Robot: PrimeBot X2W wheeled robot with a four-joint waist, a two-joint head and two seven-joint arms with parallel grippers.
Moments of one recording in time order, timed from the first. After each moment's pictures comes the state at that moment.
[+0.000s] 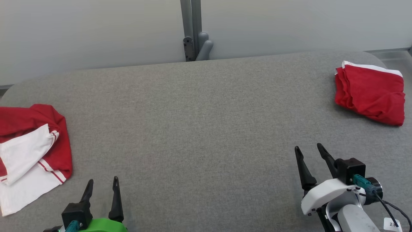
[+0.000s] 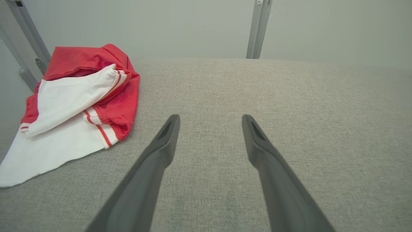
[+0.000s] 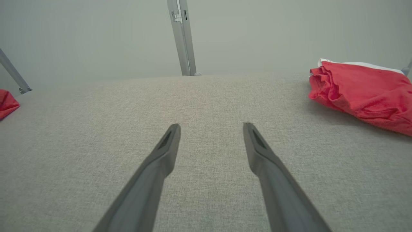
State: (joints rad) left arm 0.00 0.05 0.01 0.37 -0.13 -0.06 -0.26; right arm -0.17 -0.09 0.08 0.45 0.17 0.13 -0.26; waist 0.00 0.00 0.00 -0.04
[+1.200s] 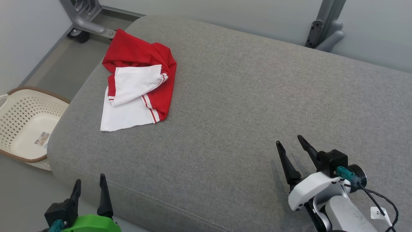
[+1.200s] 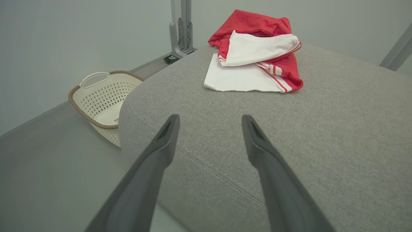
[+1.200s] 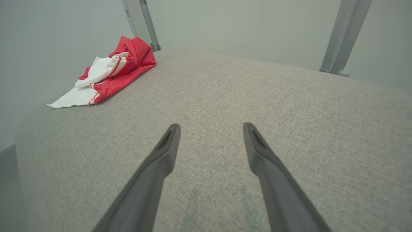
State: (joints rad) left arm -0.02 0.05 0.07 0.39 -0.23 -0.04 -0.26; right arm -0.23 -0.11 0.21 0.46 0.20 0.13 -0.26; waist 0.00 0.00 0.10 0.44
